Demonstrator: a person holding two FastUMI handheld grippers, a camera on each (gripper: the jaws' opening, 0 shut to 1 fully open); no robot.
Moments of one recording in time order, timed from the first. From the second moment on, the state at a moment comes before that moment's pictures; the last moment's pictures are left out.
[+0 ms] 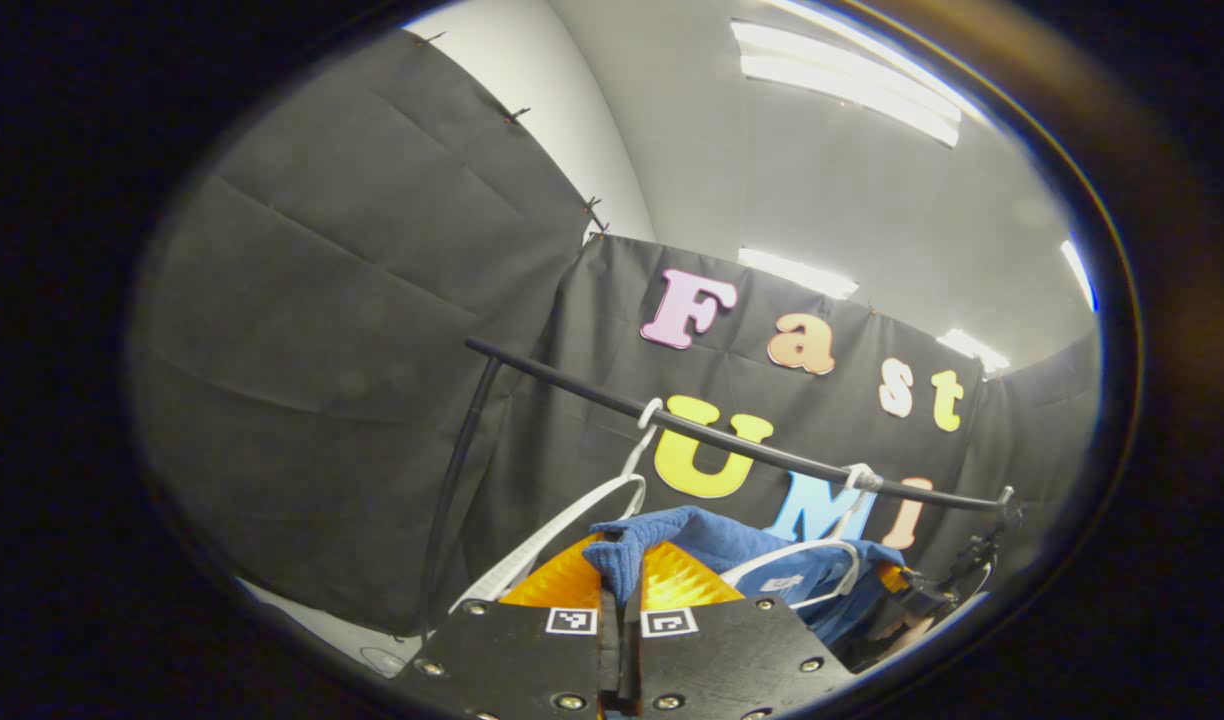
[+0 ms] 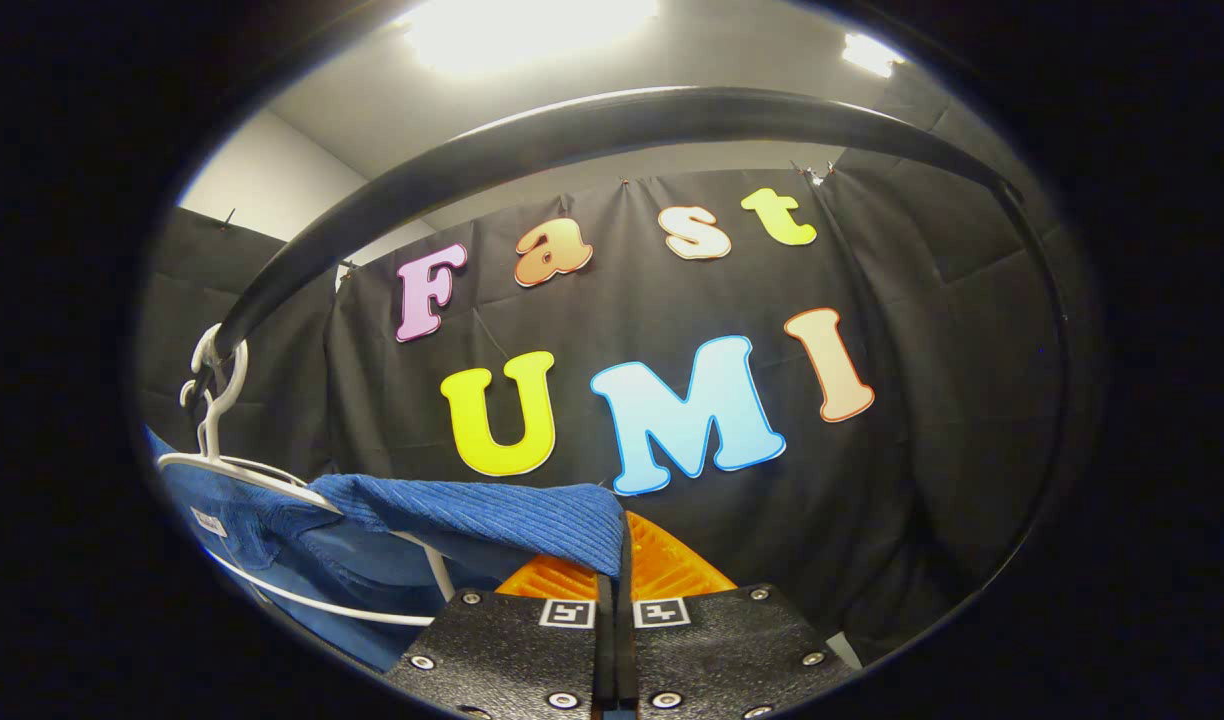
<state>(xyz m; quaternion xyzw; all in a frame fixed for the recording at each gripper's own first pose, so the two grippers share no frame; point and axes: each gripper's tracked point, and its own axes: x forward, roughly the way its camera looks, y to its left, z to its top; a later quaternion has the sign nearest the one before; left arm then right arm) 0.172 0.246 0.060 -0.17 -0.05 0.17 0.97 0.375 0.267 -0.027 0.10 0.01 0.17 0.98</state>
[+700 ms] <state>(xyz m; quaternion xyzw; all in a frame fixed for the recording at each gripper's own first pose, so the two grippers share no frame) 0.193 0.269 -0.019 -0.18 -0.01 0.16 0.97 0.376 0.261 -0.023 0.05 -0.03 0.17 0.98</state>
